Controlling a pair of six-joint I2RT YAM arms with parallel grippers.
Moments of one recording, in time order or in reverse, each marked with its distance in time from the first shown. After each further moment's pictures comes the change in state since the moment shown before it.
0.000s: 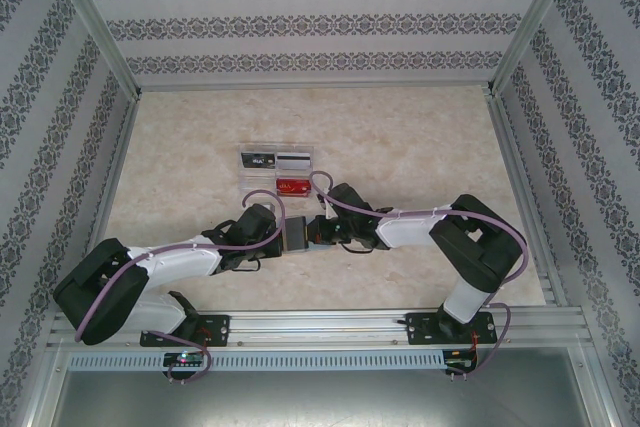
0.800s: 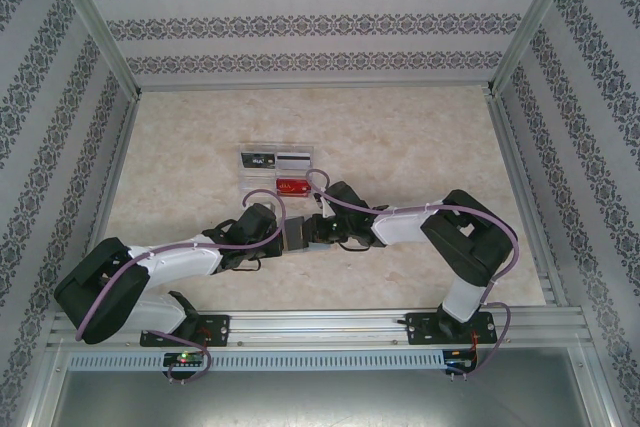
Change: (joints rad) left arm 0.000 0.006 0.006 -0.004 0.000 -0.001; right arm -0.004 0.056 0.031 0.030 -0.045 0.011
